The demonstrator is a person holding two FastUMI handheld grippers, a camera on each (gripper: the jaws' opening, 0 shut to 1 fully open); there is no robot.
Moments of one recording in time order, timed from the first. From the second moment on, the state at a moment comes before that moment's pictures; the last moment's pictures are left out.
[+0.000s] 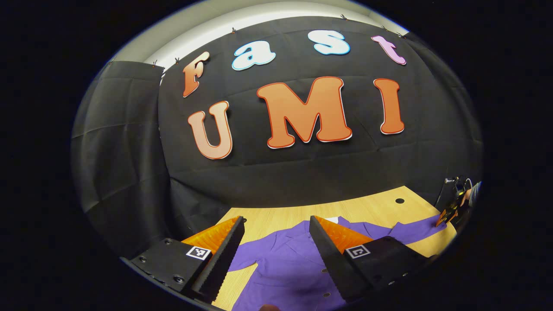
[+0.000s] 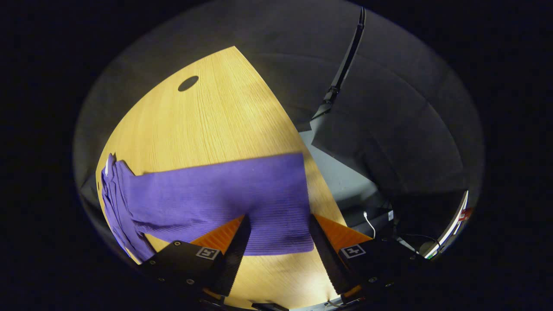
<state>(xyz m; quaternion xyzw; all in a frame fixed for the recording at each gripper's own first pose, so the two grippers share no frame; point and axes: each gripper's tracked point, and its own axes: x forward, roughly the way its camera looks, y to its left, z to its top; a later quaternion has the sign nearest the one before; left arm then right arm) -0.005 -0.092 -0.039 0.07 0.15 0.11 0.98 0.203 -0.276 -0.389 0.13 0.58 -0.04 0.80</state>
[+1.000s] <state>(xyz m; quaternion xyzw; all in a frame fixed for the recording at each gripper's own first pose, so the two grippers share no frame) -0.001 -0.059 -0.064 0.07 0.16 0.06 0.98 0.198 -0.208 -0.295 0.13 0.50 -0.02 0.86</state>
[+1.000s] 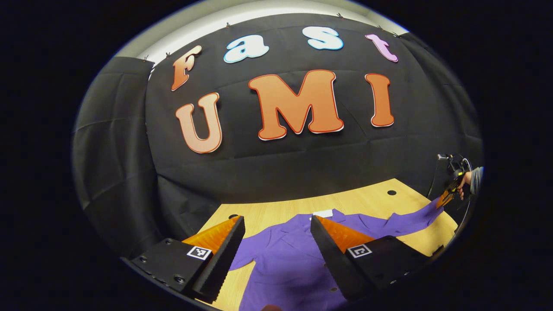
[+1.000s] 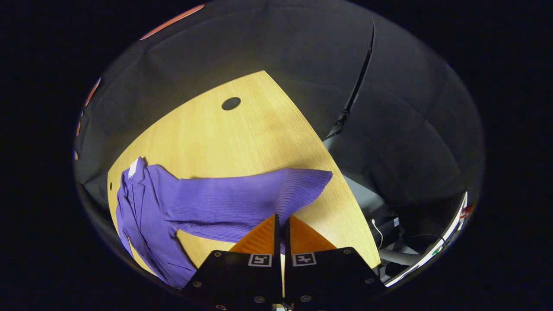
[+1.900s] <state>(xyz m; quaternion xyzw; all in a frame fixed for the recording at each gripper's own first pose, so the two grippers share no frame) -0.003 0.094 -0.106 0.03 0.18 0.08 0.98 0.191 0.043 -0.125 0.07 0.40 0.13 0.90</state>
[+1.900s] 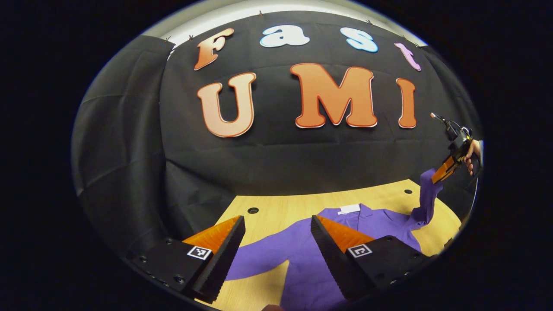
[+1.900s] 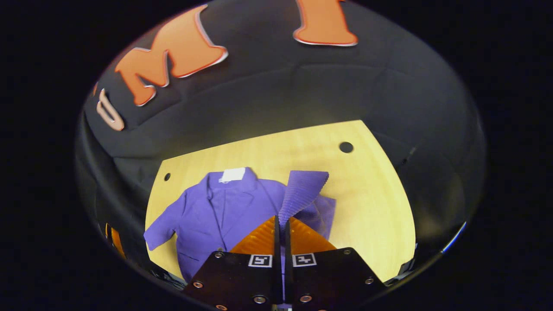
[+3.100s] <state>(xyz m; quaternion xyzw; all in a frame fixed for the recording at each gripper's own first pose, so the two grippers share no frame) -0.055 0.273 -0.155 0.06 0.24 0.21 0.95 0.144 0.320 -0.102 0.08 0.37 0.32 0.87</state>
